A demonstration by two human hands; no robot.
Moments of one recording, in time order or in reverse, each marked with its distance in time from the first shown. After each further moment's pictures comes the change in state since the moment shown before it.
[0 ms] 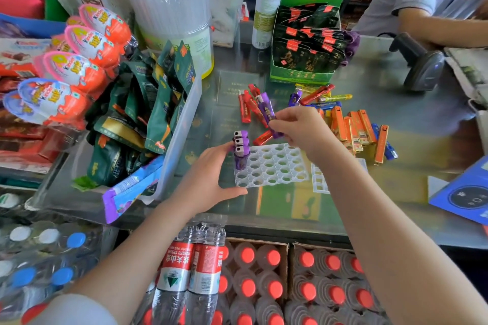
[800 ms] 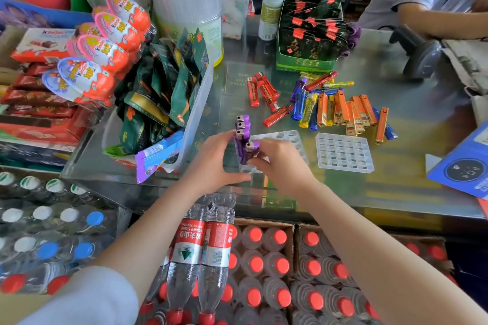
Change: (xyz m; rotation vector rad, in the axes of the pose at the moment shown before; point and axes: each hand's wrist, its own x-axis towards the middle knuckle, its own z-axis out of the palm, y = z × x) left_hand -0.023 -0.002 -0.002 0.009 0.035 -0.023; right_hand -0.073 0.034 0.066 -0.457 -0.047 -0.526
